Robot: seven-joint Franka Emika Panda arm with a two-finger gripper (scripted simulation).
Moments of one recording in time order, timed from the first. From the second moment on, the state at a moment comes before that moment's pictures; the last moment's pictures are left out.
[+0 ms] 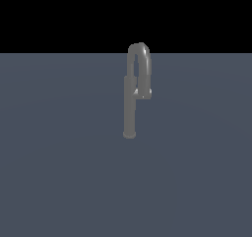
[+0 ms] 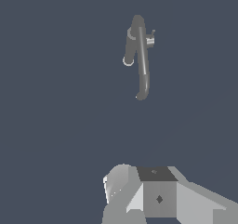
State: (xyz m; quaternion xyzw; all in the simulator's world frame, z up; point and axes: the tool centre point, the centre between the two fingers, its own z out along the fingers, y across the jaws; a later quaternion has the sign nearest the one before) arm -0.254 0.002 0.480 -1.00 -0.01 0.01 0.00
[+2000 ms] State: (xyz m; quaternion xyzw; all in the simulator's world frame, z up) arm -0.110 -0.011 0.441 -0.94 0.18 0.22 0.19
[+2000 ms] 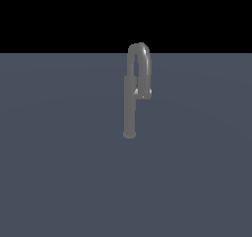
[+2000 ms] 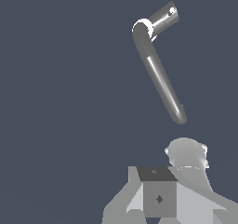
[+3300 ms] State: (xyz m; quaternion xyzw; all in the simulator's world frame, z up) arm 0.004 -0.054 0.315 -0.72 0.38 0.43 0.38
